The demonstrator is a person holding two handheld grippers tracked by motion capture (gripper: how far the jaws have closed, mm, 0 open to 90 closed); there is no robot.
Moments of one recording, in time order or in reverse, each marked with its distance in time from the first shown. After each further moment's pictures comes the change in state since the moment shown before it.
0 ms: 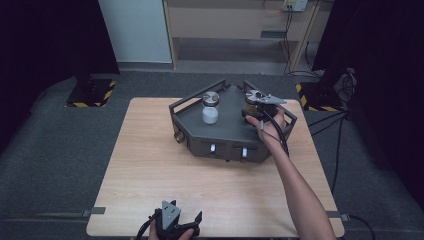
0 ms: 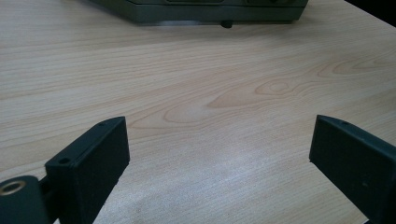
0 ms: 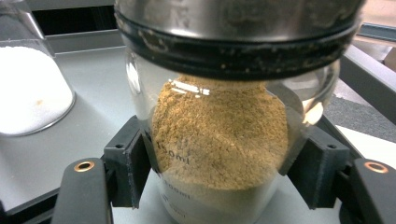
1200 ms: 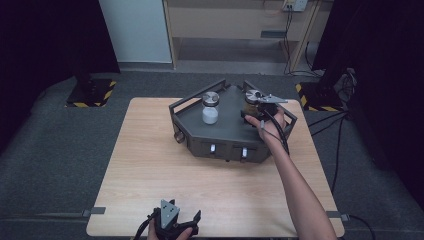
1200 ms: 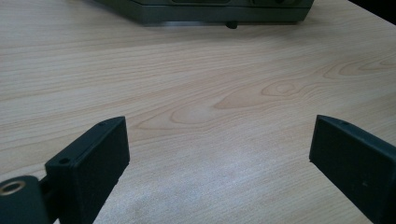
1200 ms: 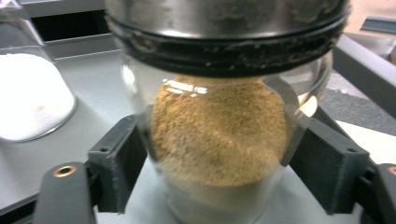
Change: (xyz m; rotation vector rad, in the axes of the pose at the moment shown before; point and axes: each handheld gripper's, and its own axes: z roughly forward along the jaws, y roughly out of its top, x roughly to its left) left arm 0.003 0.001 0.001 0.005 0.008 -0.001; right arm -0.003 0.003 -0.002 0.012 0.016 0.045
